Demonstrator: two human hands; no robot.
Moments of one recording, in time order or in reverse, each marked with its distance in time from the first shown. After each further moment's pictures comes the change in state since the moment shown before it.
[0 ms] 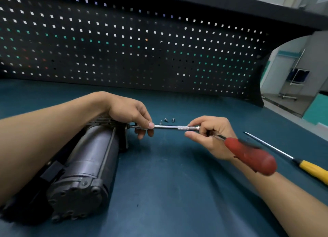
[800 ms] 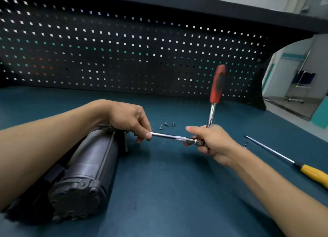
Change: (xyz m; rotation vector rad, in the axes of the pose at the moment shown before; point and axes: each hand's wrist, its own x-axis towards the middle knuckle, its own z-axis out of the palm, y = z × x) left_hand -0.004 0.003 0.004 0.126 0.038 0.018; right_hand 0.014 -0.017 0.001 0.407 -0.113 0.895
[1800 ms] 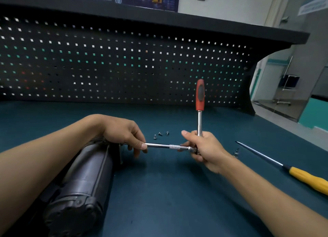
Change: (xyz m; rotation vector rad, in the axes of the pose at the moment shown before) left_hand 0.005 -0.005 -0.002 -0.009 -0.060 -0.042; right_hand 0.001 0.006 -0.001 0.193 -0.004 -0.075
